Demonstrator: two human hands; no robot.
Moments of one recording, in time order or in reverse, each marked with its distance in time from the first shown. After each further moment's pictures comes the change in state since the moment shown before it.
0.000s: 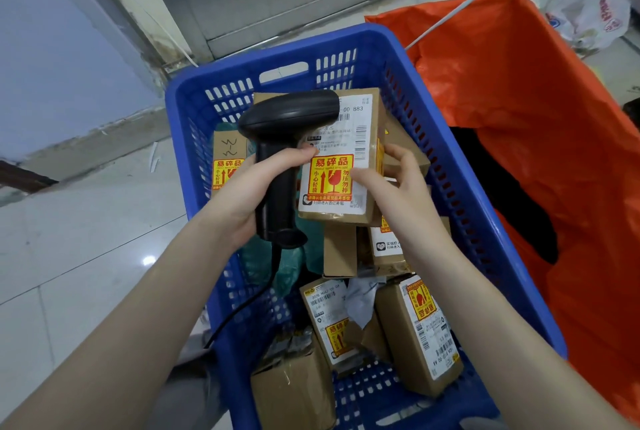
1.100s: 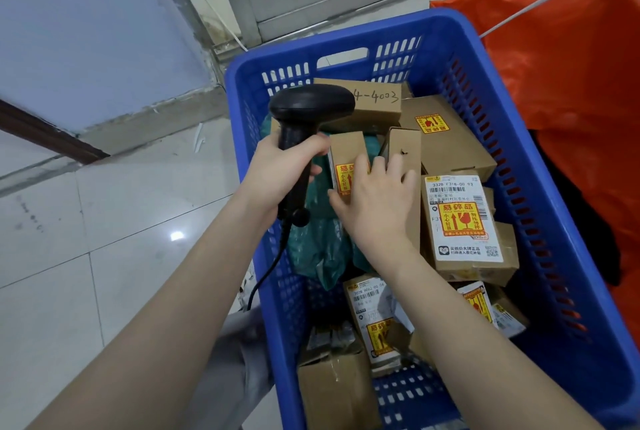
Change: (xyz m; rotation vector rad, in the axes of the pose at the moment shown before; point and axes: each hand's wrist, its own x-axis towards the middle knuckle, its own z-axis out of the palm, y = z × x) left_hand 0.017 0.000 -0.052 0.230 0.338 0.114; right_hand 0.034 0.041 0.104 -1.441 0.098 -0.338
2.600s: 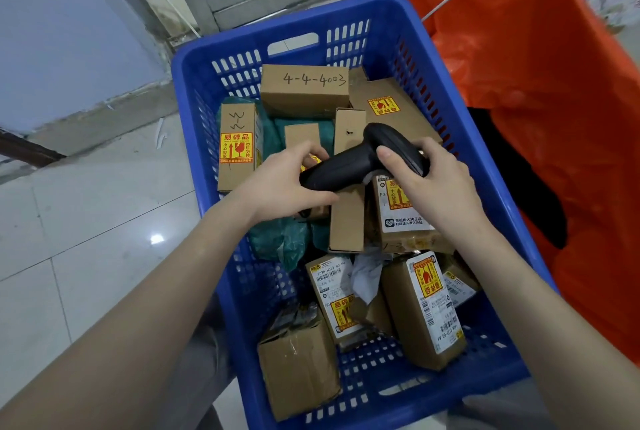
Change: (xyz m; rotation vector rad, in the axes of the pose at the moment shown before) left_hand -0.019 -0.014 0.042 0.744 -0.426 0.300; right_hand -0.040 0.122 -0.048 0.731 -0.008 0.209
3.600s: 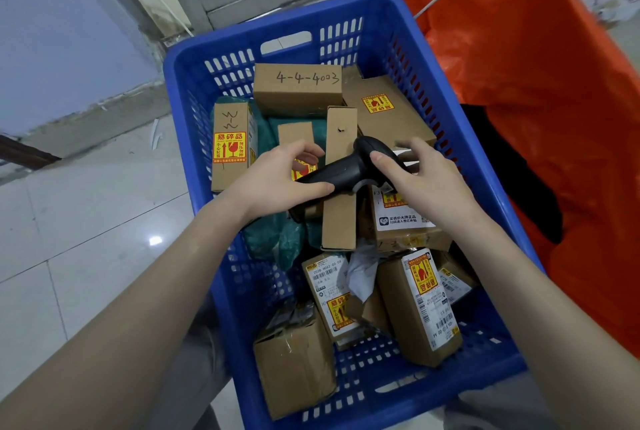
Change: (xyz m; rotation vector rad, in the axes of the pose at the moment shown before) left_hand 0.007 -0.004 0.003 -0.002 0.018 -0.022; right_hand 0.010 0.006 -0.001 0.003 -0.113 0.043
